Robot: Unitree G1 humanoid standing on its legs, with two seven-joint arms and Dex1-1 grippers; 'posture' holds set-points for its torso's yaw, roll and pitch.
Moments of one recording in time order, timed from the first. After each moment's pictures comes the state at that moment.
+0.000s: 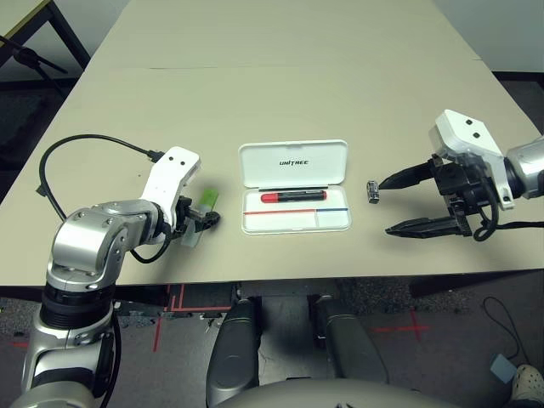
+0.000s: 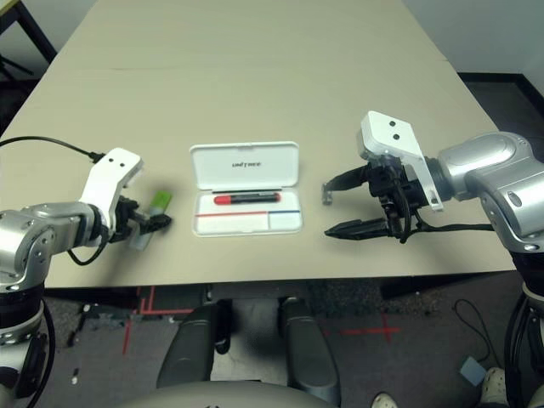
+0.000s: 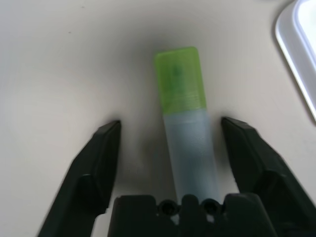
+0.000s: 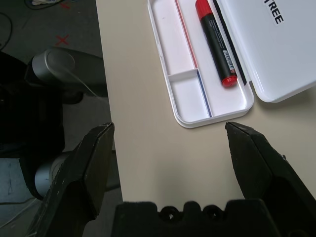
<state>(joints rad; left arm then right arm) -0.39 0.65 0.07 -0.48 -0.36 1.59 -0.39 -0.56 -1.05 0.10 -0.25 0.47 0.73 1.41</state>
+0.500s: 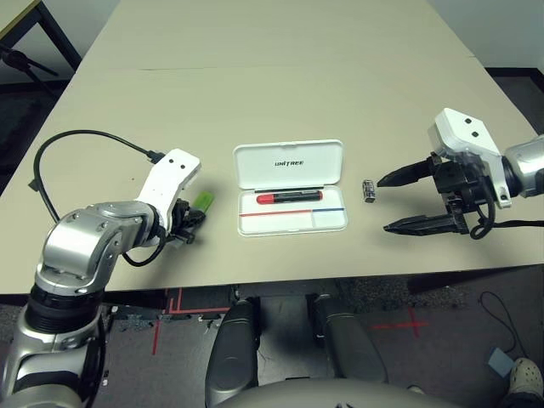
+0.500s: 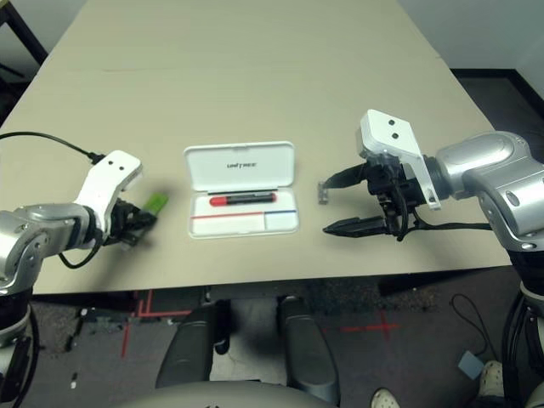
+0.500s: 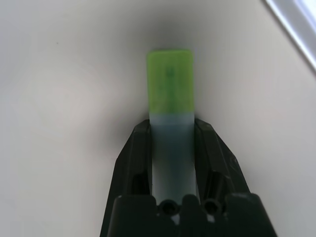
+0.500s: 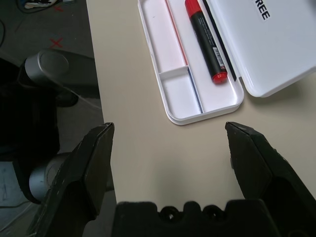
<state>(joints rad) -0.38 0.93 -0.09 -0.53 -0.43 1.44 -0.53 -0.56 -1.04 0.11 -0.23 0.46 0.70 1.40</state>
